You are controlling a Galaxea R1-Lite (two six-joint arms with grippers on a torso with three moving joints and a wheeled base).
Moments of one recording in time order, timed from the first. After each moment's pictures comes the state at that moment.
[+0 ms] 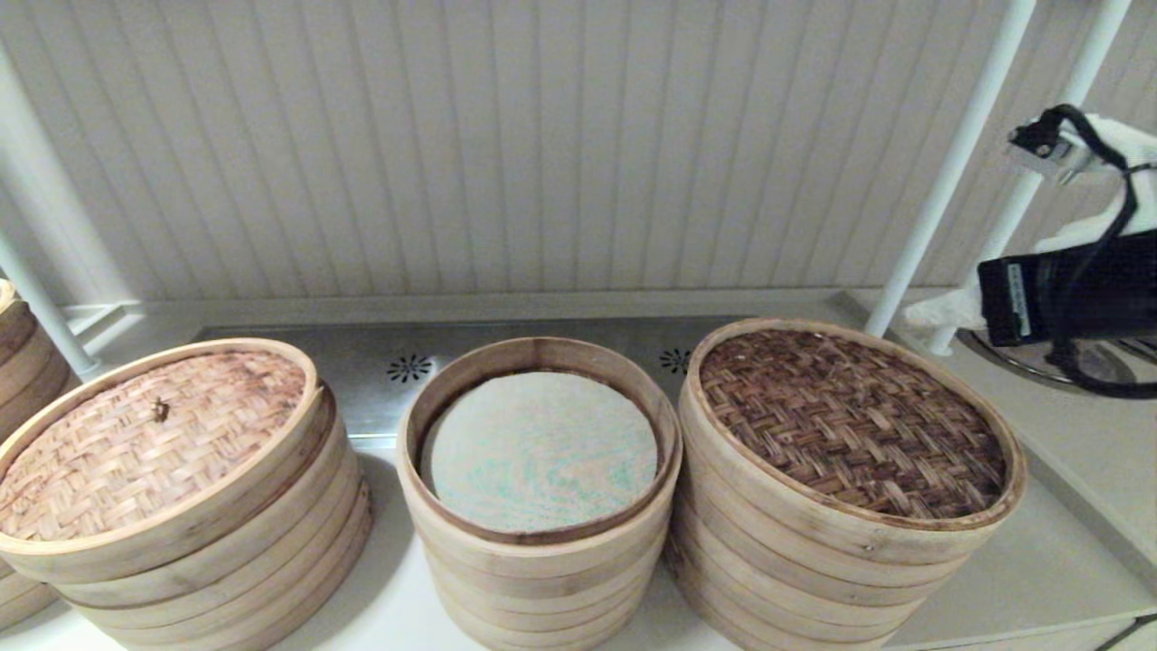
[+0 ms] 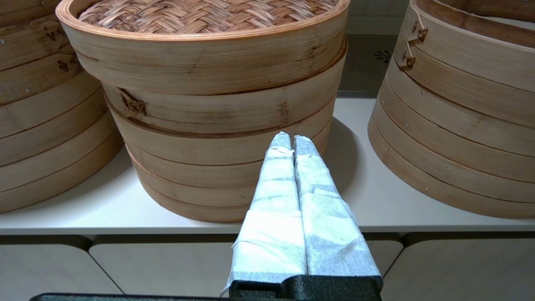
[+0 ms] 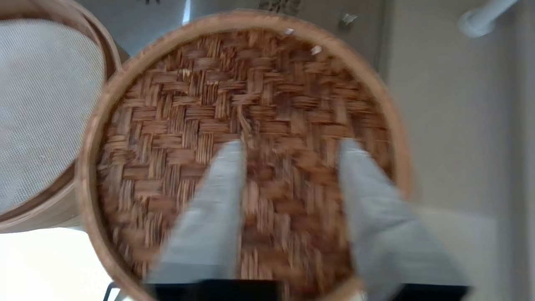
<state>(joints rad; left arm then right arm) 0.00 0.00 -0.01 0.00 0.00 -0.01 0.20 1.43 -1.39 0.50 0.01 0.01</state>
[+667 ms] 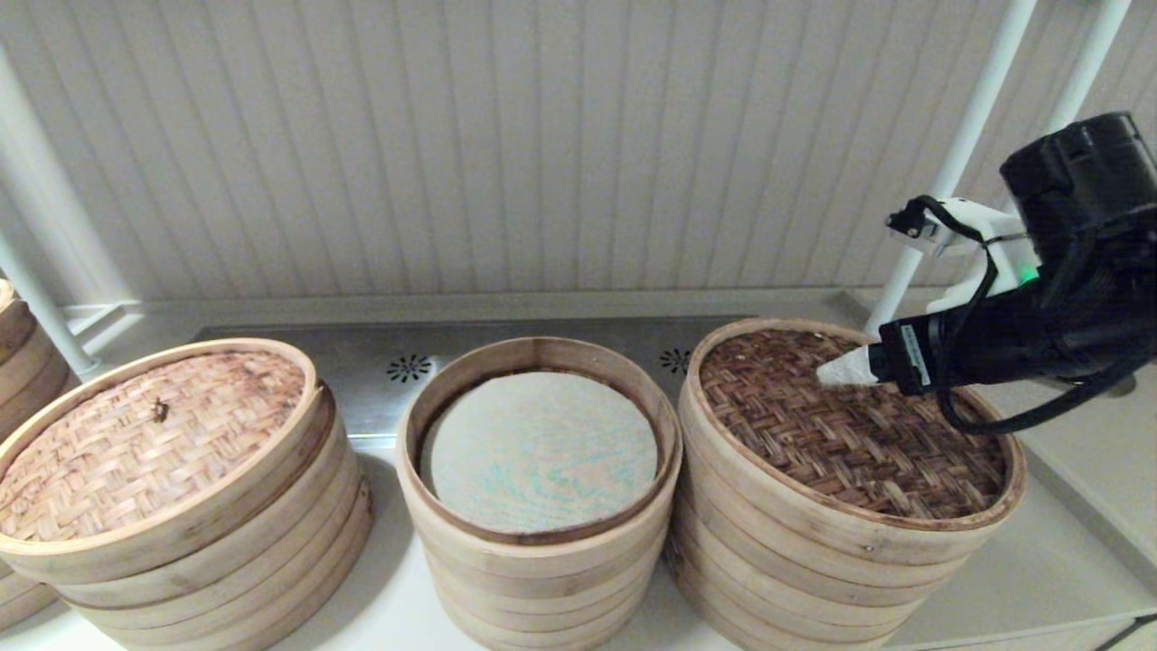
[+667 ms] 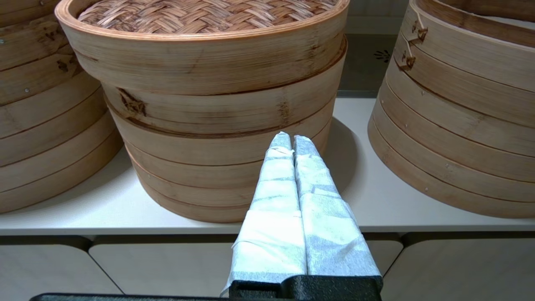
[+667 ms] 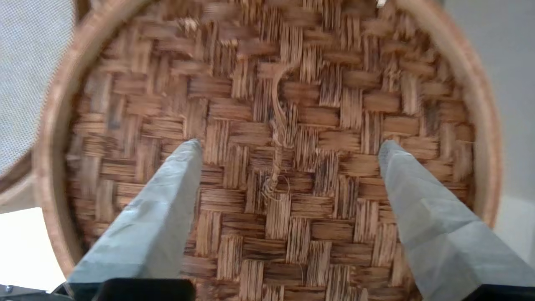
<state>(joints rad) 0.00 0.00 -0.01 0.00 0.00 -0.01 0.26 1.55 -1.34 0.50 0.01 0.01</state>
